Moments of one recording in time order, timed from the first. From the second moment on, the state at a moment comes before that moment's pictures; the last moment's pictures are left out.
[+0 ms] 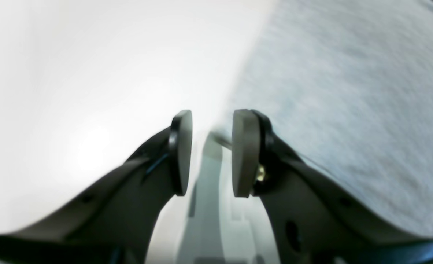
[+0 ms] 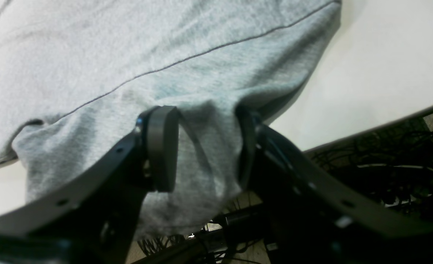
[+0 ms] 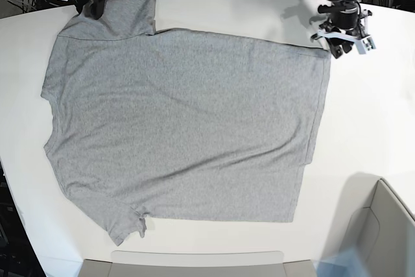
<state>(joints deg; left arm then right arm) 28.4 1.1 -32.6 100.1 -19.5 -7.6 27.5 -50.7 17.9 3.5 90.7 39.6 5.3 18.2</state>
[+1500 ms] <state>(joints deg) 25.6 5.6 -37.4 100.7 -19.0 -20.0 39.2 -51.5 22.1 4.4 96.5 39.8 5.3 16.7</state>
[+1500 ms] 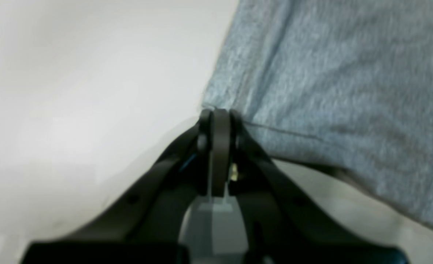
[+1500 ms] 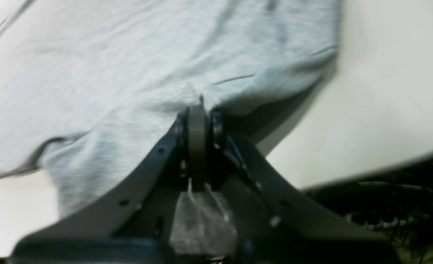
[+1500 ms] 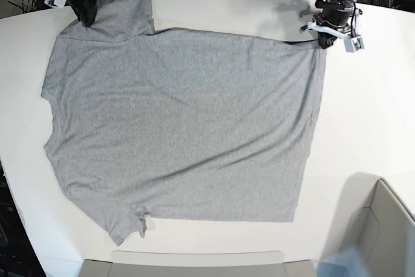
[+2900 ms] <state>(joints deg) 6.0 4.4 -44.1 101.1 -18.7 -13.3 54.3 -25.5 16.1 20.6 107.0 31.1 12.8 -24.0</state>
